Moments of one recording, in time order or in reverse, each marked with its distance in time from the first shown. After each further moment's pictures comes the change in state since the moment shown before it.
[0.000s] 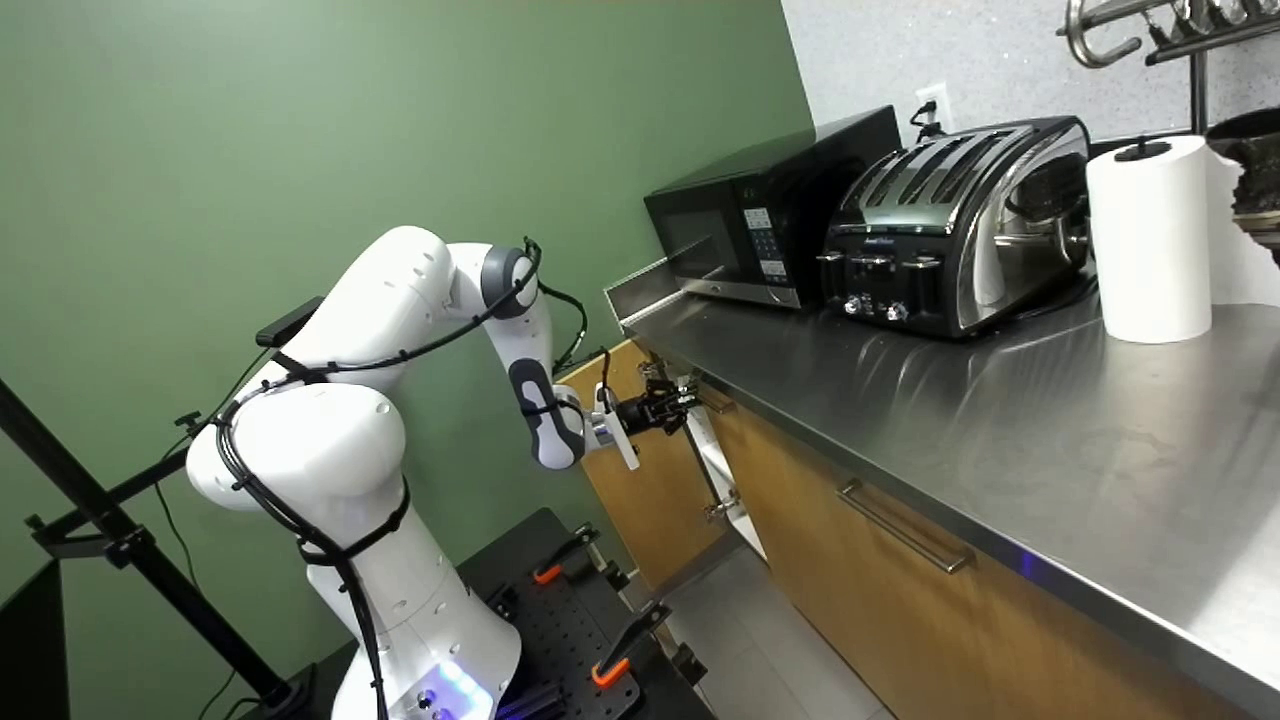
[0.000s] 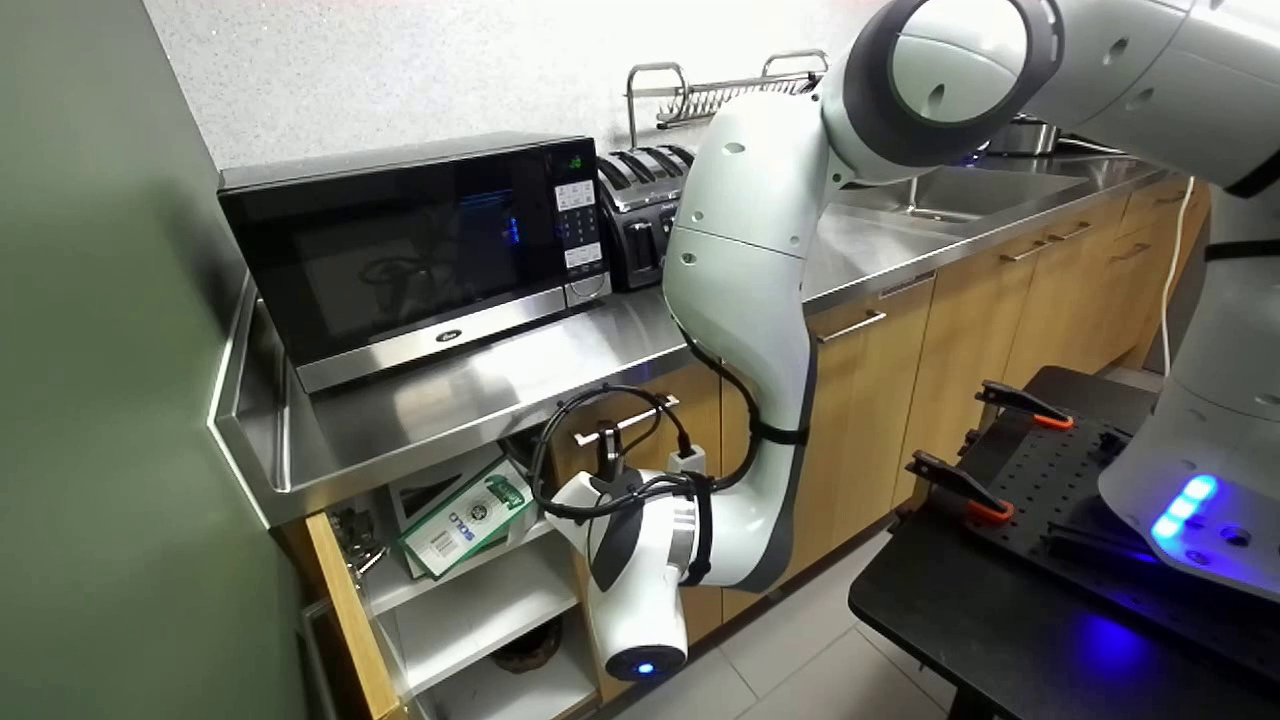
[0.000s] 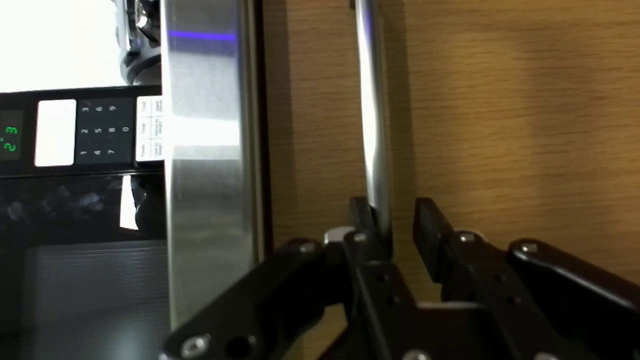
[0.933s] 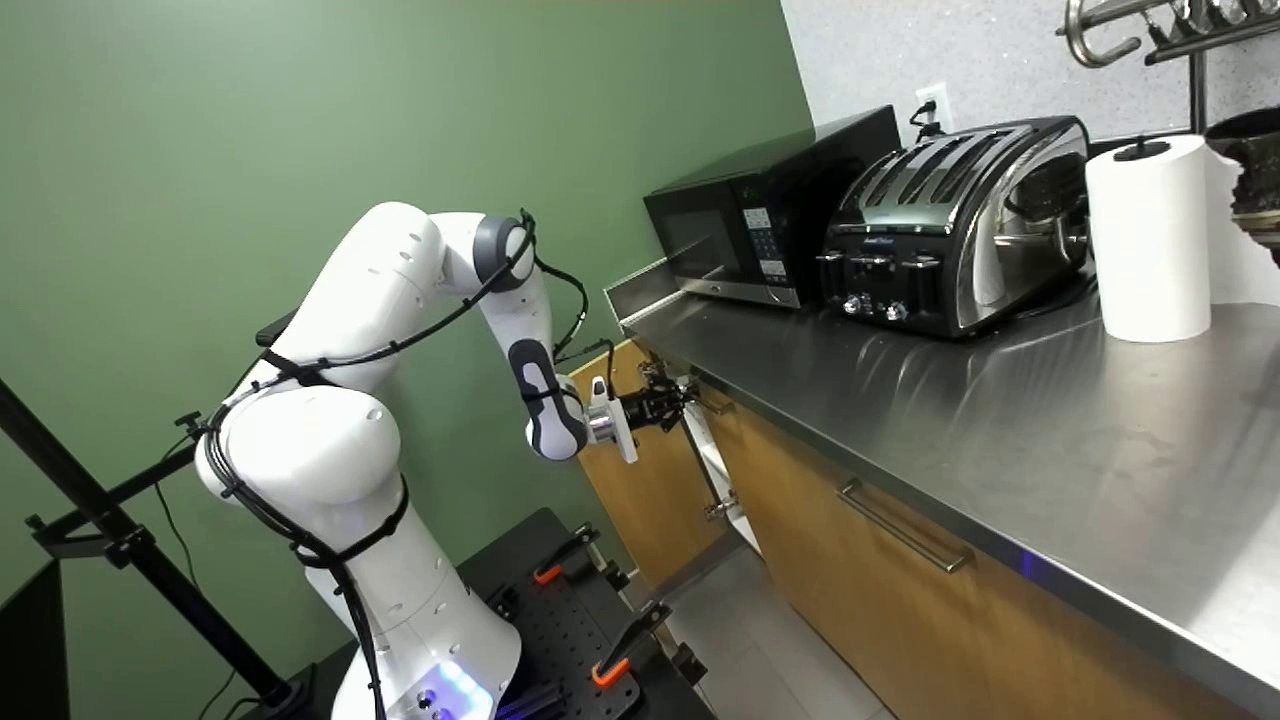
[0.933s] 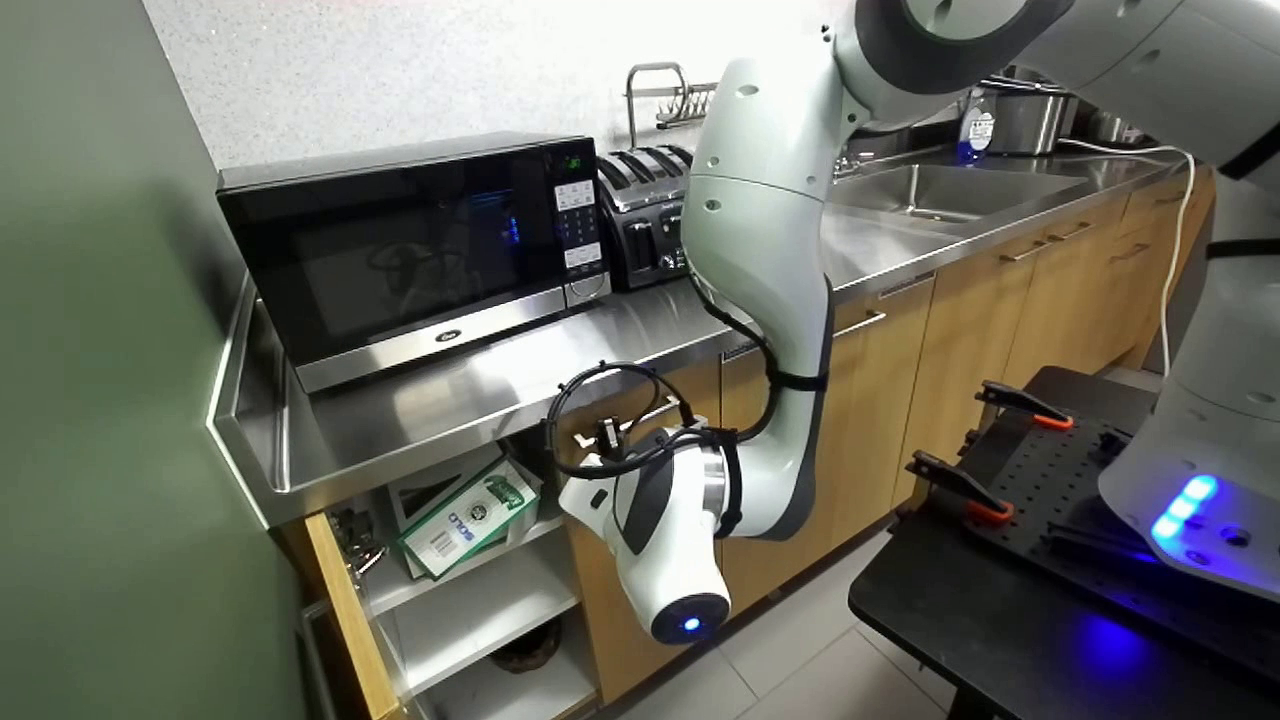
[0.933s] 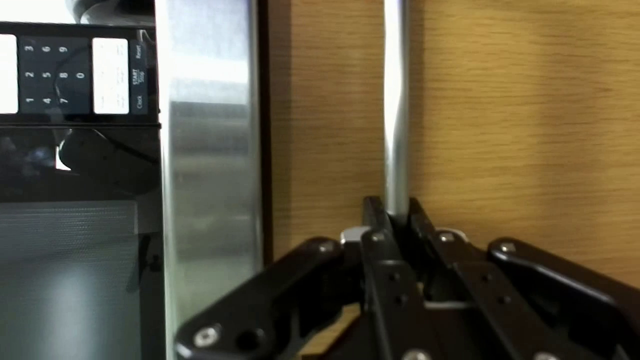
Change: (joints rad) arm -0.084 -0.122 0.033 -0.181 -0.123 0.131 -0.058
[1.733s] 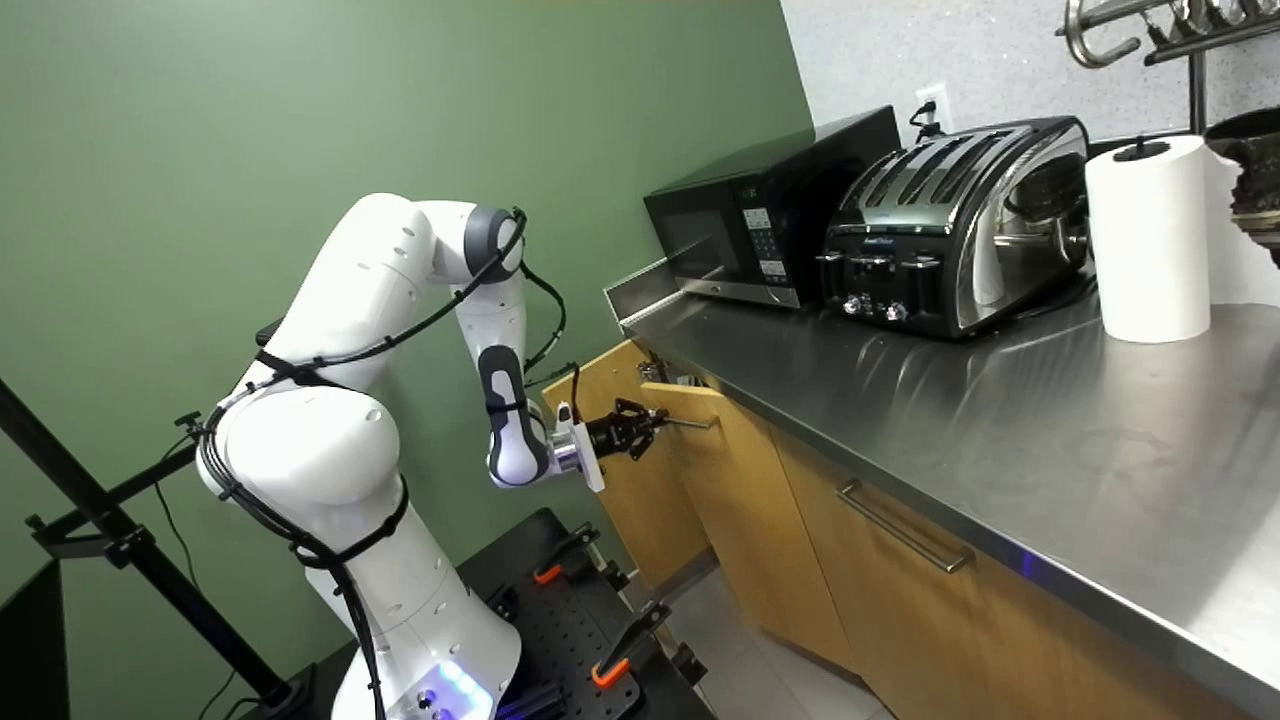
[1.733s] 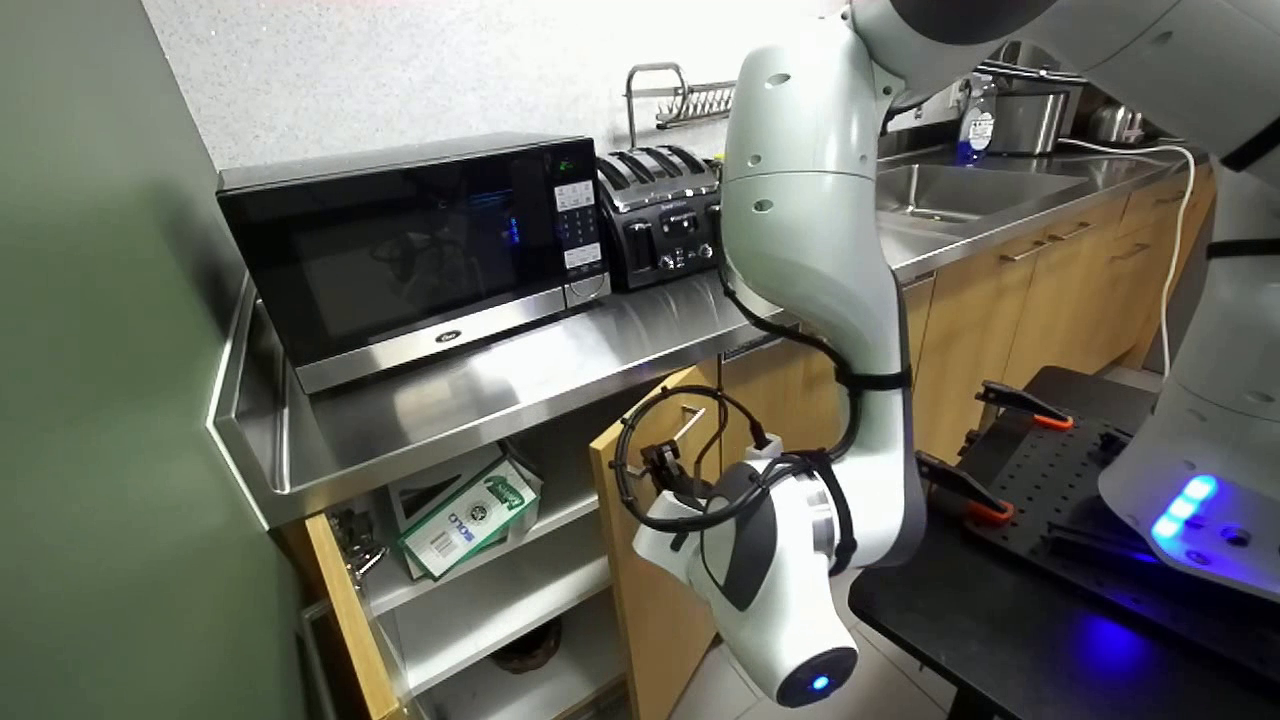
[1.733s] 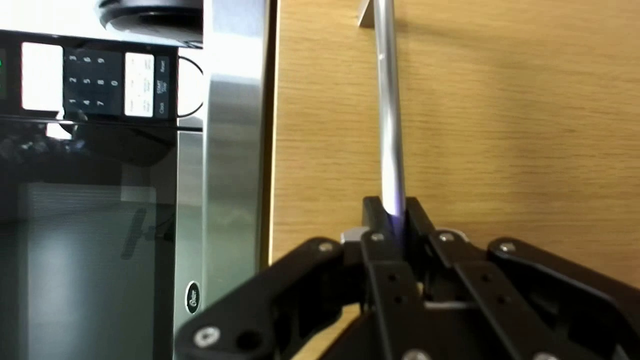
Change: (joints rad) arm -0.008 -0.057 0.099 -0.252 0.020 -0.131 0.062
